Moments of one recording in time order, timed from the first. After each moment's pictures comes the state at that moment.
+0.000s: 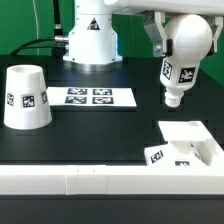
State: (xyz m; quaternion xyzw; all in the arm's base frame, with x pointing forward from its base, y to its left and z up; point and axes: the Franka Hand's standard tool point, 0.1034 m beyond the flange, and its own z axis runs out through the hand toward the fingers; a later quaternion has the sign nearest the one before) arm 0.647 0.072 0.168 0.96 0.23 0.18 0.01
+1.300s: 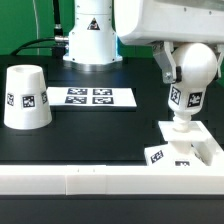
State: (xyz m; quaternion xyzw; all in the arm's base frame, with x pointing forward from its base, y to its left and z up) arm 0.639 0.089 0.132 0.94 0.26 0.21 0.01
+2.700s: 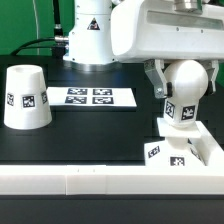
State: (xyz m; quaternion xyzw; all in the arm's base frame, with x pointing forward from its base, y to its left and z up) arm 0.628 0.088 0.112 0.94 0.25 0.22 0.01
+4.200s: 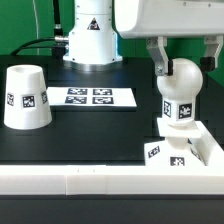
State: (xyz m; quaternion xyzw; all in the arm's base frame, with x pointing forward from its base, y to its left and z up) arm 0.619 0.090 0.141 0.96 0.26 0.10 0.00
